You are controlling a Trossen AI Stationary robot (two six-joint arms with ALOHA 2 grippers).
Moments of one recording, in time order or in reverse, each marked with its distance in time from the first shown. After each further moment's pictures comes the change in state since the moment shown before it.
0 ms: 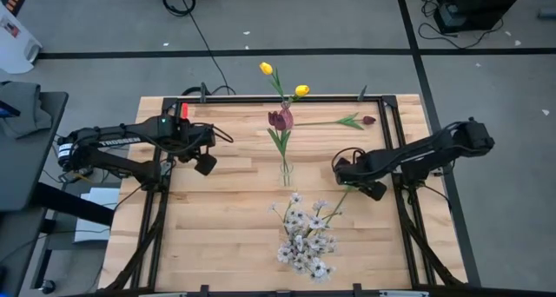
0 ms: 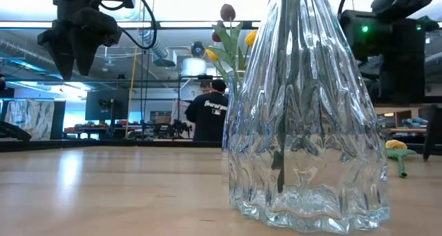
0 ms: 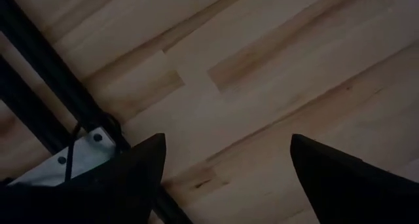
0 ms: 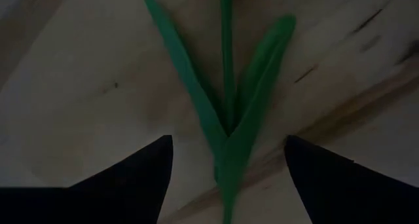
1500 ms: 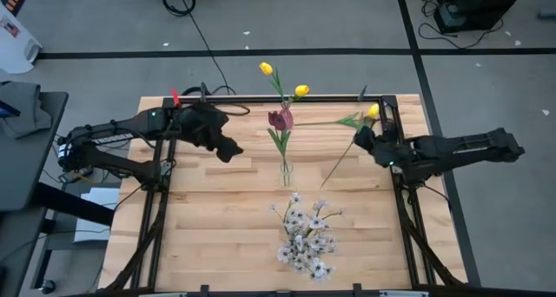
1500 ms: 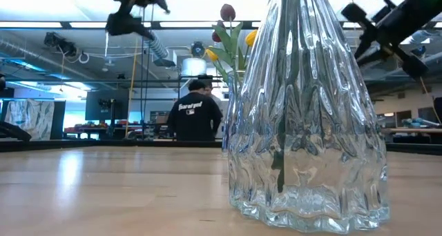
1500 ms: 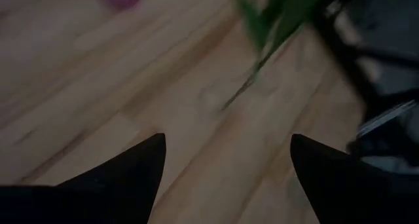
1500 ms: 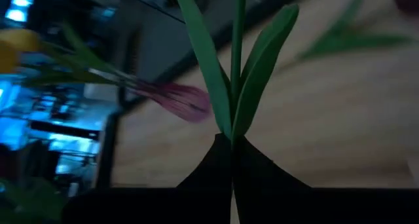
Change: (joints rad) left arm 0.000 0.001 0.146 0.550 0.126 0.093; right arm -0.001 -0.647 0.000 0.022 0.726 -0.594
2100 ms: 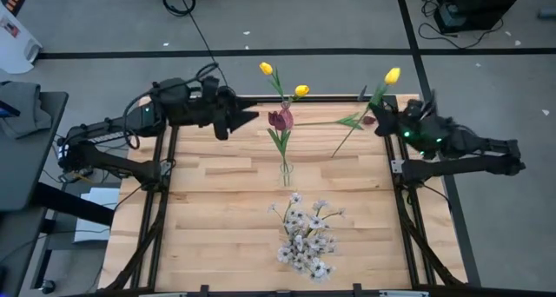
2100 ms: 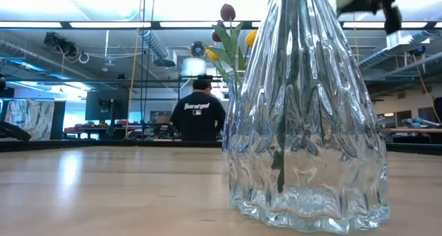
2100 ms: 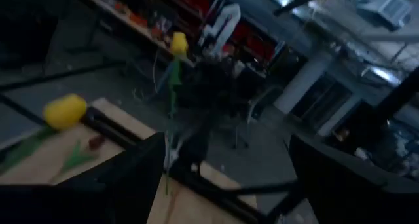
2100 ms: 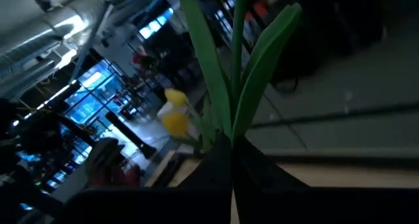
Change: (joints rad) left arm 0.020 0.000 0.075 0.730 0.037 0.145; right arm -0.129 -0.216 0.099 0.407 0.001 -0.955
